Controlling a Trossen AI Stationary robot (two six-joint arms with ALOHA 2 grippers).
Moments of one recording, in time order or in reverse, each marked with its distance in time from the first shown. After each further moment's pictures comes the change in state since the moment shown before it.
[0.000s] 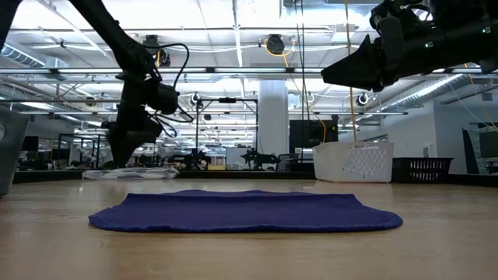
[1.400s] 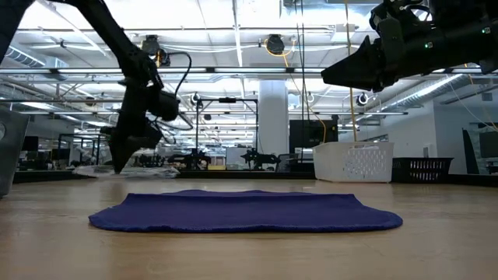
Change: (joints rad) left arm 0.007 0.040 0.009 -0.009 0.012 -0.016; right arm -0.002 0.000 0.000 -0.003 0.000 -0.001
